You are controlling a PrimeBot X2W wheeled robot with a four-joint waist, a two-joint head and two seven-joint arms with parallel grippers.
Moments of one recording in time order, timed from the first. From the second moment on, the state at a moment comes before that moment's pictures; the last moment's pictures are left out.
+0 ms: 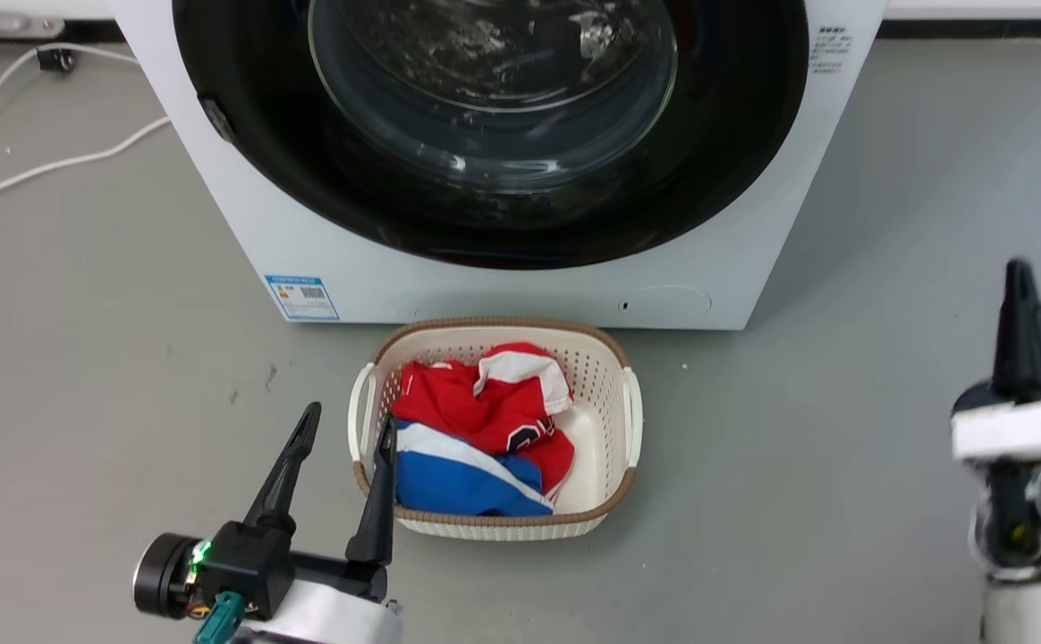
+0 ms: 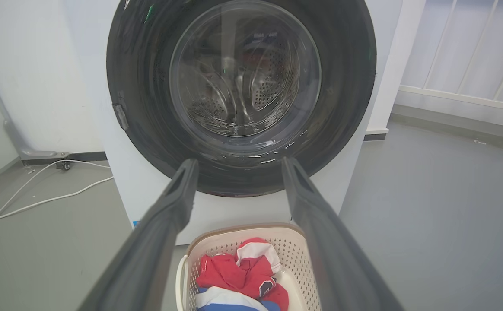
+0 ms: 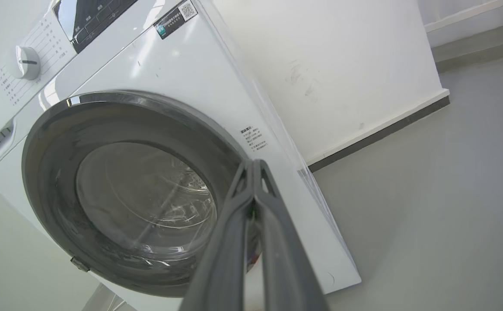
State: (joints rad) left arm 0.03 0.05 -0.10 -0.02 -0.07 -0.11 -0.26; right arm -0.27 -0.05 -0.19 0.20 0.57 0.13 -0.19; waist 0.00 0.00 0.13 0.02
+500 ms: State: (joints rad) left arm -0.09 0.05 -0.11 -0.05 -0.06 -0.12 -0.26; right arm -0.81 -0.22 -0.24 0.29 0.78 0.13 0.41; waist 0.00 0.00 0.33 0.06
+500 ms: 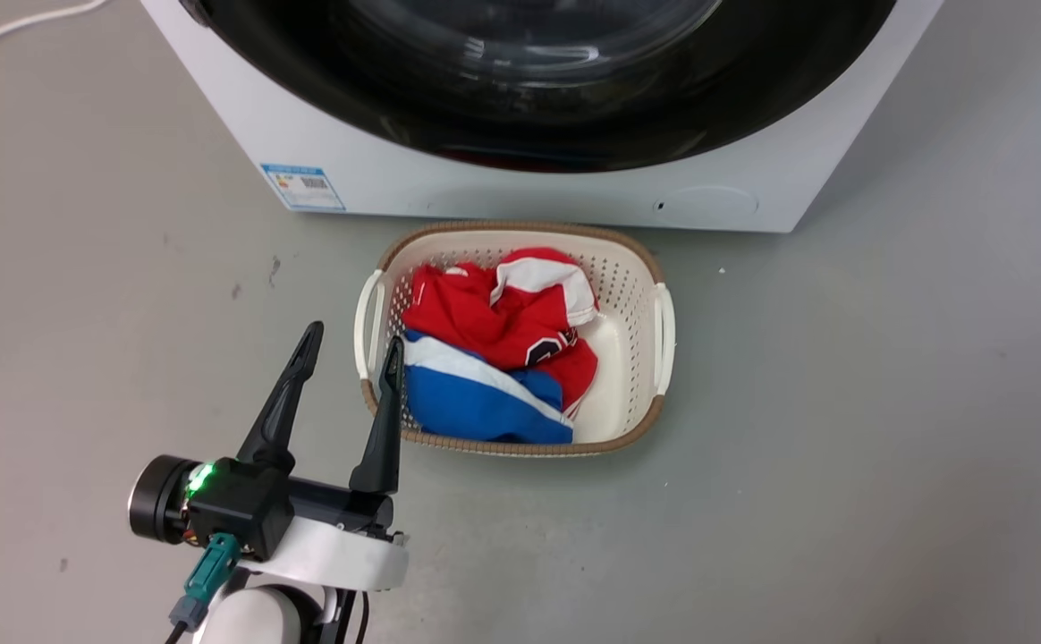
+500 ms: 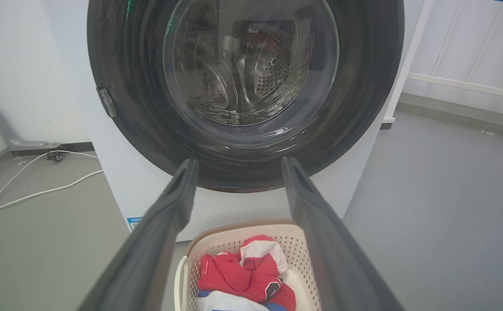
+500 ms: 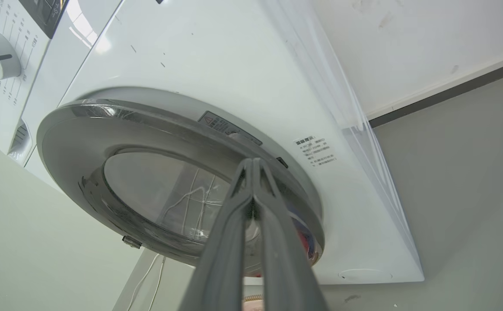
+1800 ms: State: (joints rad) left arm -0.21 0.05 -0.16 -0.04 -0.11 -0.11 -0.26; right arm -1.45 -0.17 -0.44 0.59 0.56 0.13 0.94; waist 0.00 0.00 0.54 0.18
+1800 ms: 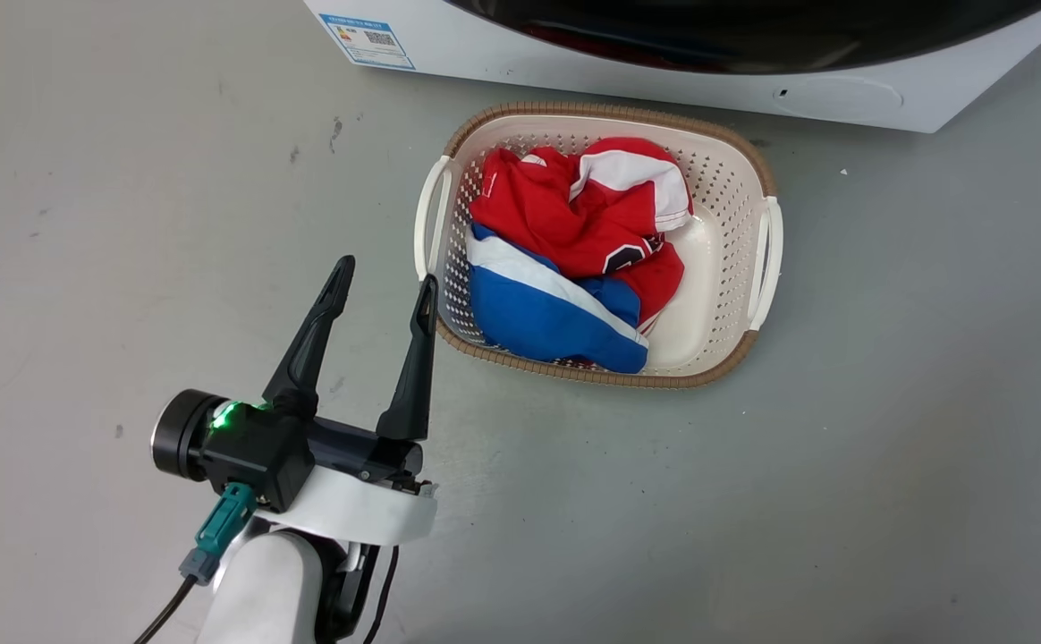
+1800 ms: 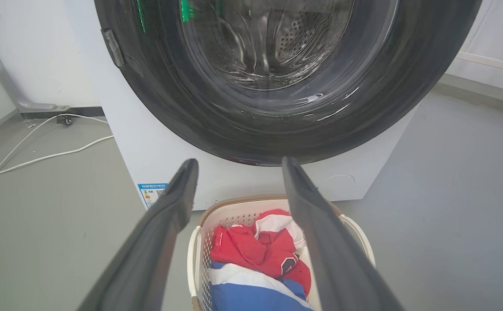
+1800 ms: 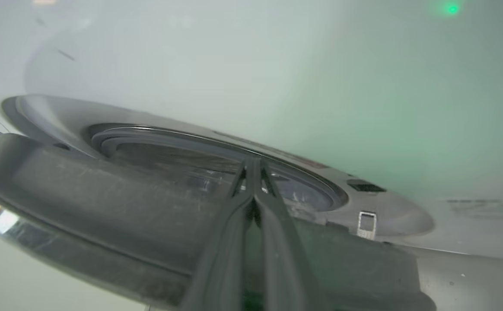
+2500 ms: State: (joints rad) left arm -0.14 0.05 -0.16 0.00 -0.11 -0.10 -0.26; right arm -1.17 -0.12 -0.45 0.51 0.61 0.13 1.02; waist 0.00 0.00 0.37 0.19
